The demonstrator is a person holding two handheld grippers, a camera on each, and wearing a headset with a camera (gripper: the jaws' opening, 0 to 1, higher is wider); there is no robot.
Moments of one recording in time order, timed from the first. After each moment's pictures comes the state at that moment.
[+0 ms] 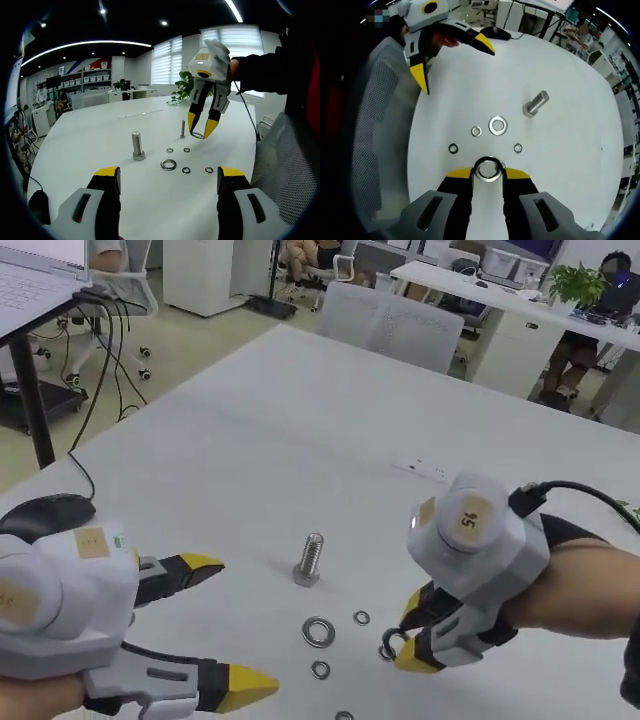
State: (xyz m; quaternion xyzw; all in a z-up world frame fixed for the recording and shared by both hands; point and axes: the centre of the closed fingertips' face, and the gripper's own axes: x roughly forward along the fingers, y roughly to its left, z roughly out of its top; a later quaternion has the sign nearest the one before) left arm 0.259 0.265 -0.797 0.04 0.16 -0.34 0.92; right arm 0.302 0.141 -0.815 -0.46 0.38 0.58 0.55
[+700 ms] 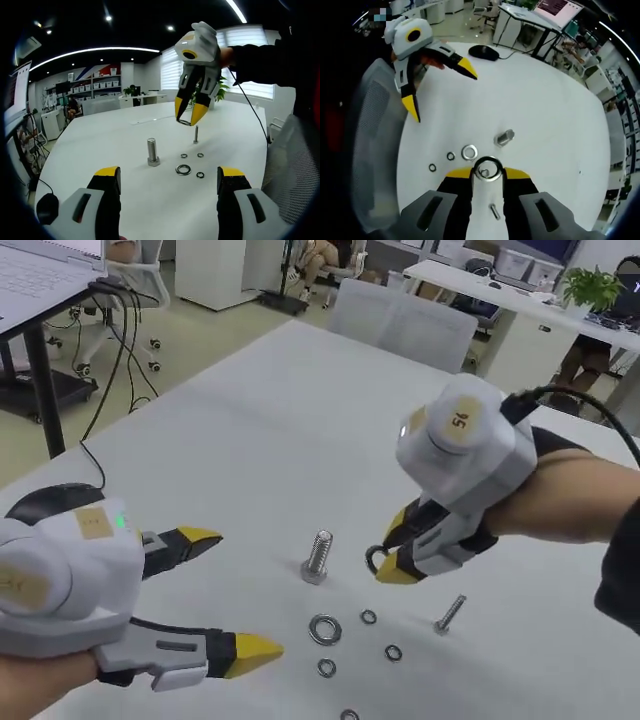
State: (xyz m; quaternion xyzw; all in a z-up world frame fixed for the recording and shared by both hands) left arm 0.274 0.281 -0.789 0.04 0.13 -0.30 0.94; right arm 0.347 0.195 -0.770 -0.48 0.33 0.58 0.57
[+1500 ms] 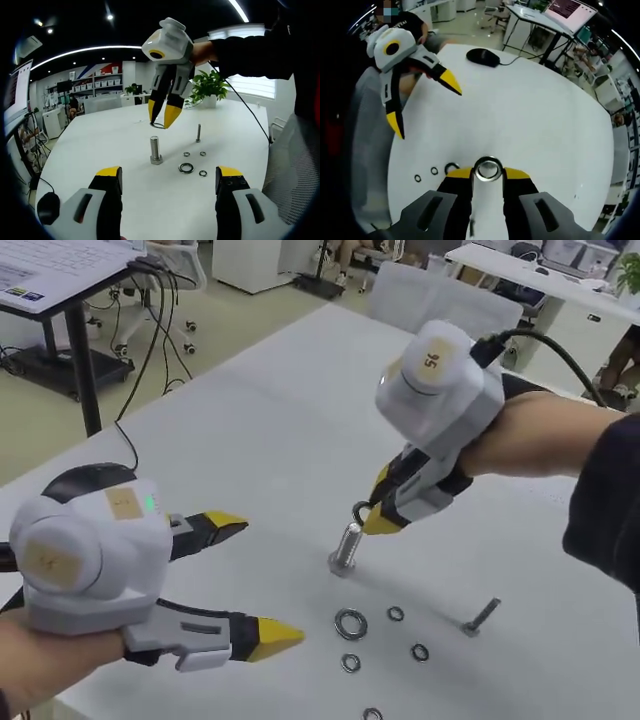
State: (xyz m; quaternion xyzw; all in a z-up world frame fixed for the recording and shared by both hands) left arm 0.278 0.284 -0.793 0.04 0.14 -0.29 0.94; right arm 0.375 0.245 -0.783 -0.49 0.32 0.62 0.52
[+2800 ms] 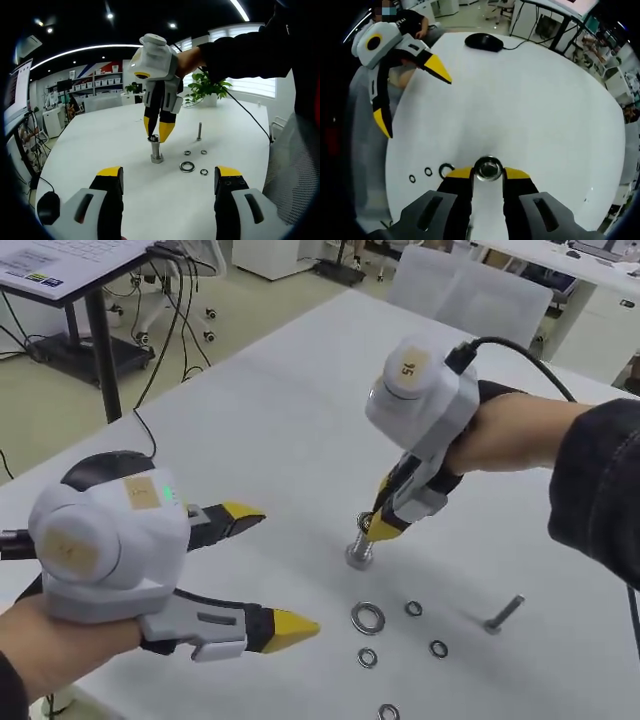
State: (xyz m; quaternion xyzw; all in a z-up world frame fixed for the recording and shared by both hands) left arm 0.281 0.285 -0.796 0.04 0.15 -0.29 0.94; right arm 0.378 0.249 -0.821 -0.50 0.37 0.62 0.49
